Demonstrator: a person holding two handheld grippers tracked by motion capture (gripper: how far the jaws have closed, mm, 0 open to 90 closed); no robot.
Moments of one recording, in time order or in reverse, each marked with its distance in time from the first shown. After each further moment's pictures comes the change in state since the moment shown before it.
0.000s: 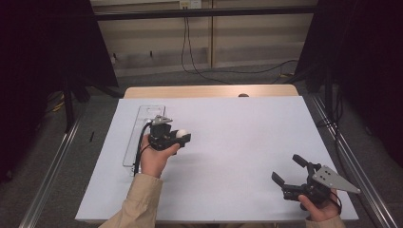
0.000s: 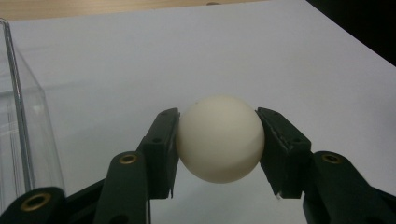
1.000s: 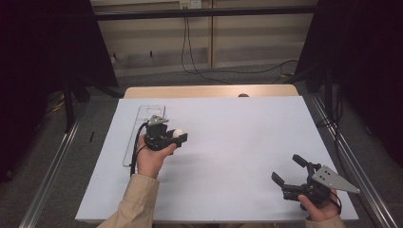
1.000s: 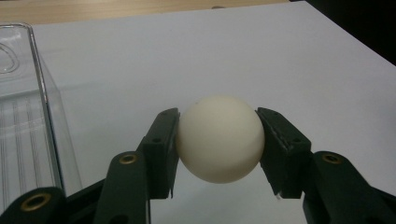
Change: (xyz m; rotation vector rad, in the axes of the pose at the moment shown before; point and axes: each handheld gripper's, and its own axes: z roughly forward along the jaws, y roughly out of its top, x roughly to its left) left arm 0.005 -0.001 -0.008 -0.017 0.020 -0.001; right arm -0.001 -0.001 0.000 0.013 0.003 -0.016
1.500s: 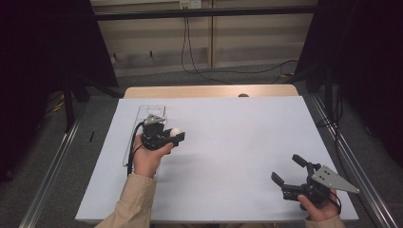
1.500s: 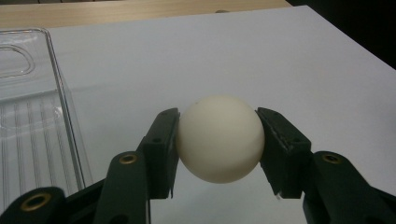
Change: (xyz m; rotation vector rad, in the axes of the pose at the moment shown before) left arm 0.004 0.002 -0.007 -0.013 0.003 -0.014; right arm 0.000 0.000 0.001 -0.001 0.001 0.002
